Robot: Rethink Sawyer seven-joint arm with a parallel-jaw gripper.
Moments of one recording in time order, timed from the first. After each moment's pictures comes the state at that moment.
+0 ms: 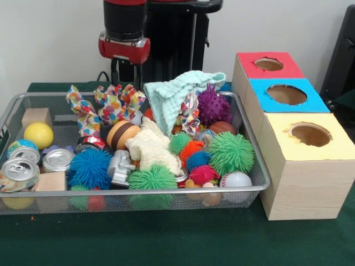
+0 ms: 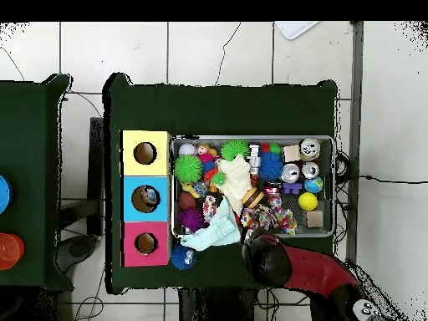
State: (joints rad) arm -0.61 -0.70 0.07 2.04 -0.38 0.20 1.83
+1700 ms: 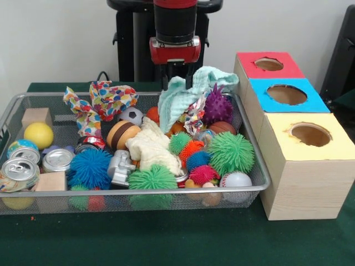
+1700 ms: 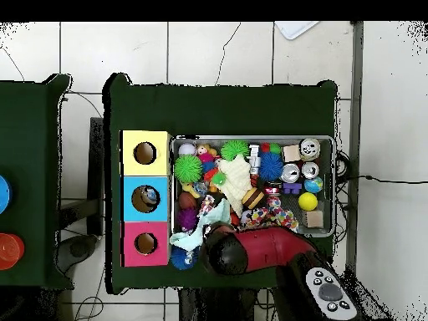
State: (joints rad) arm -0.51 -0.75 0.26 2.04 -0.51 0.33 1.83
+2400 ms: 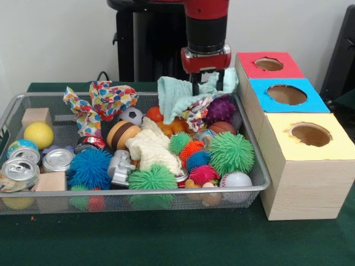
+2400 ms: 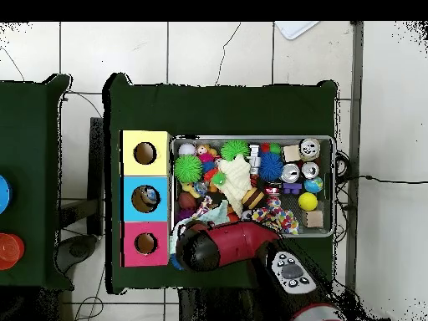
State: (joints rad) arm -0.40 -0.66 0.26 2.02 -0.46 0.27 1.83
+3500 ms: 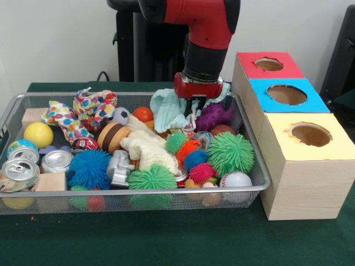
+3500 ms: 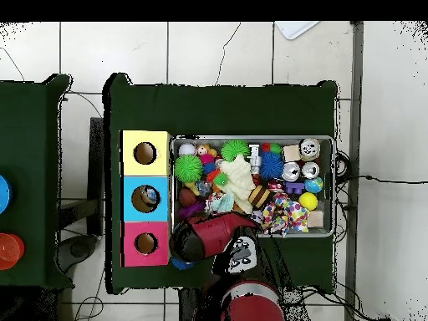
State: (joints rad) arm -0.09 -0.48 -0.07 1.80 -0.48 0.17 1.83
